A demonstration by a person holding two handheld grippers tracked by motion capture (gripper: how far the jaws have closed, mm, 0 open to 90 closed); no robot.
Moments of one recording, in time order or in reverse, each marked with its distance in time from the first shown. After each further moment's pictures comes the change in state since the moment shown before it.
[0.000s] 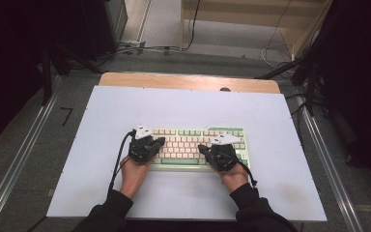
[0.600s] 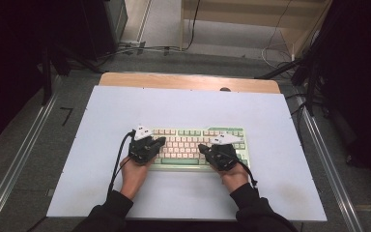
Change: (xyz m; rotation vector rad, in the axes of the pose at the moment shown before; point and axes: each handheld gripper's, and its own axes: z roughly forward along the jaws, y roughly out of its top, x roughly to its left) left arm -0.003 0.001 -0.005 -0.028 -0.010 -0.001; right arm -0.001 0.000 0.000 -0.002 -0.004 0.002
